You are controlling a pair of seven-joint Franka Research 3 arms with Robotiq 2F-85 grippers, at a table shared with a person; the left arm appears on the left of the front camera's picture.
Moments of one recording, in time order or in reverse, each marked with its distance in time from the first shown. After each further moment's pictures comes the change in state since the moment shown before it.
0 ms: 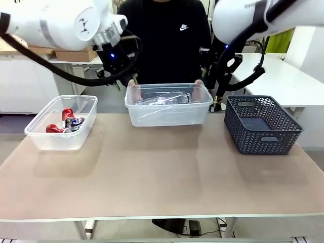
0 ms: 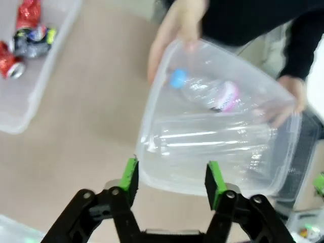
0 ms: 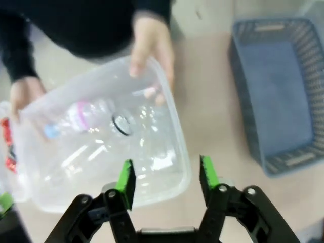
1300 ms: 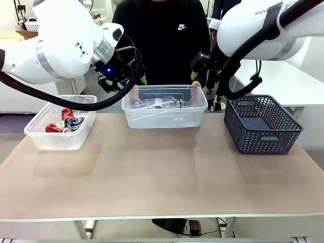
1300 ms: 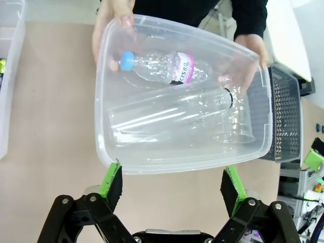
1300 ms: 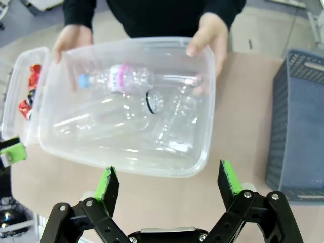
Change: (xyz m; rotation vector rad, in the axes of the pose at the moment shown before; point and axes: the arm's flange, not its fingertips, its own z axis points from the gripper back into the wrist) left arm -0.038 0.019 -0.021 -0.187 -0.004 -0.245; right arm -0.048 -0.008 -0.001 0.199 -0.009 0.290
